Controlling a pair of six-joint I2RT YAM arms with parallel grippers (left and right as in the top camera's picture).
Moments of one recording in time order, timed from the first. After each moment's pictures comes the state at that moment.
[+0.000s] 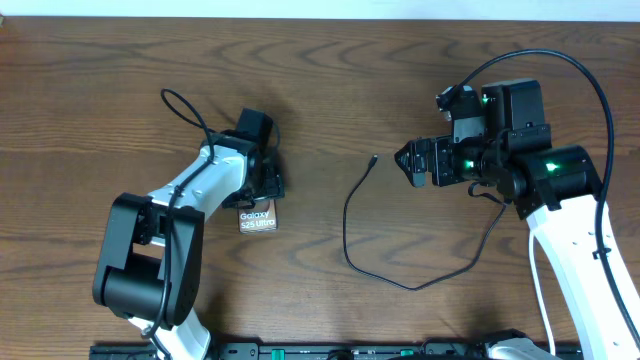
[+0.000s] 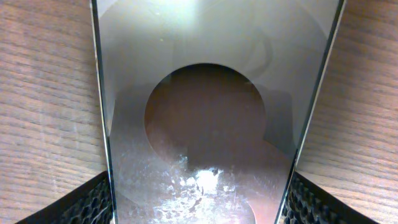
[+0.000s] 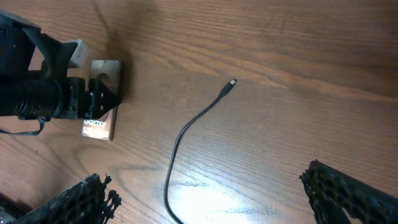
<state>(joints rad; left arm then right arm) -0.27 1.84 1.08 -0.69 -0.01 -0.46 0.22 1.33 1.31 -0.96 -0.32 0.11</state>
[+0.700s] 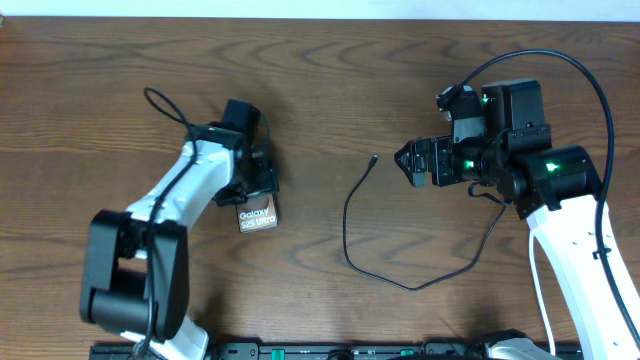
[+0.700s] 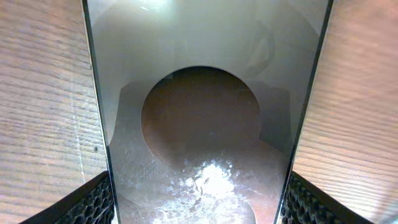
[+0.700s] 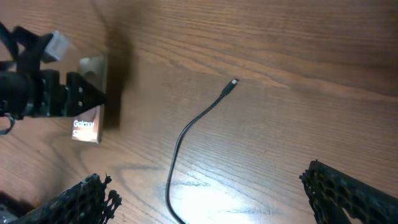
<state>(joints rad) -0.21 1.76 1.13 -0.82 0.09 -0.46 0.22 1.33 1.31 -0.96 -0.33 0.11</state>
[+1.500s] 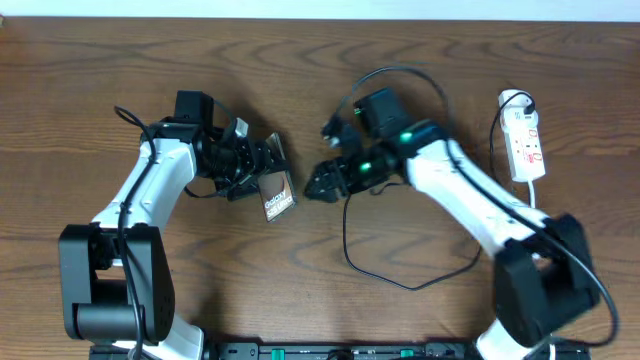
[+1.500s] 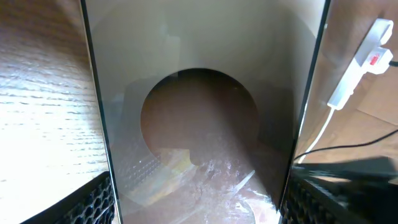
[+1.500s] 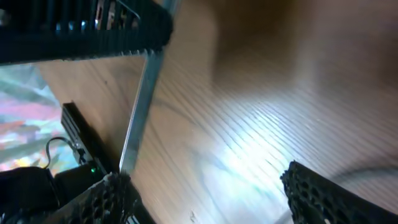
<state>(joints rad) -0.04 1.73 1.13 -0.79 0.70 -0.46 0.52 1.81 1.31 -0.70 -0.67 0.18</state>
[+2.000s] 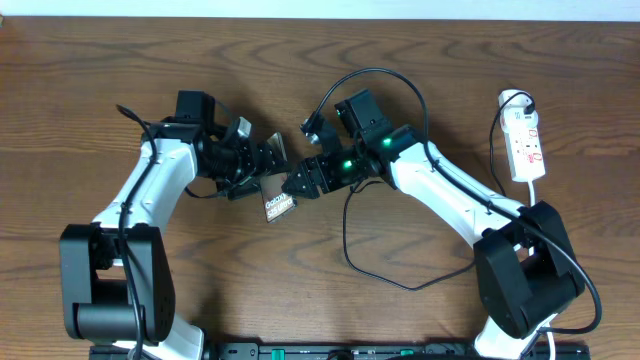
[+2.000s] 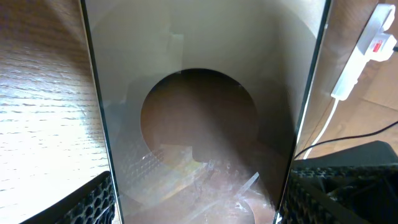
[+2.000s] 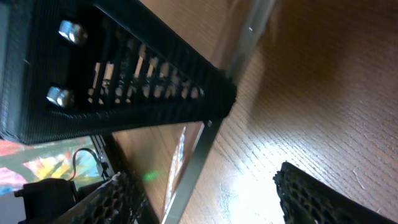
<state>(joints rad) -0.05 1.73 1.13 -0.79 0.71 -0.40 0.57 1.87 1.31 -0.51 -0.75 0.27</state>
